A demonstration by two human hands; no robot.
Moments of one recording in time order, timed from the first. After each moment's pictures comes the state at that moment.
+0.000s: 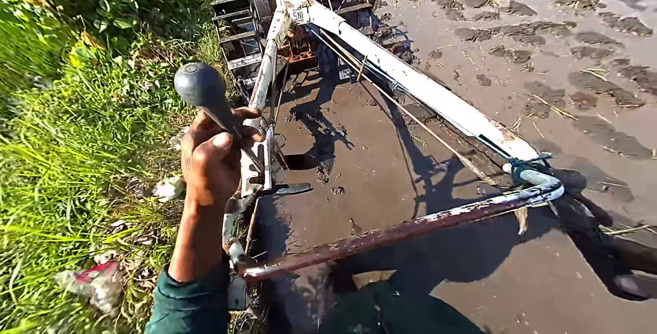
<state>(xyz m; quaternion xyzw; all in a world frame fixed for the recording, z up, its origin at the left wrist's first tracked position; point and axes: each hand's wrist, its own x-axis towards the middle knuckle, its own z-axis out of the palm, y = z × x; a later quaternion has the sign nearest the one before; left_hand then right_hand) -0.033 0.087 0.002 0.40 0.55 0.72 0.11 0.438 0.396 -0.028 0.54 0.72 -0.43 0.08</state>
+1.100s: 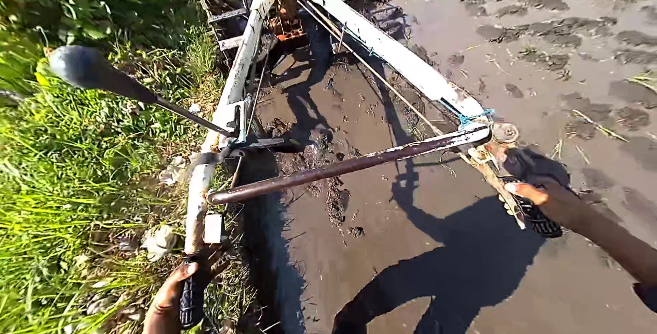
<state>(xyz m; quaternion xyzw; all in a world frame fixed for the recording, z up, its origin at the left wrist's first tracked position) -0.266 -0.013 -0.179 -0.04 0.67 0.66 0.34 0.129 0.595 -0.170 0.49 0.75 -0.45 0.02</state>
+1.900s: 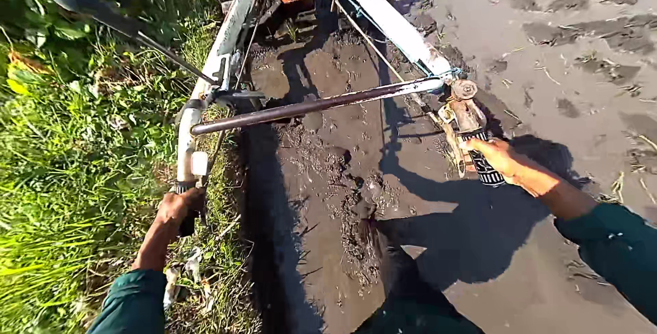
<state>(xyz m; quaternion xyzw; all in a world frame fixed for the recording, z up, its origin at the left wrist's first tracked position) -0.643 0.174 -0.185 -0.08 0.90 0.36 0.22 -0.242 0.723 -0.210 0.51 0.65 -0.57 -0.02</state>
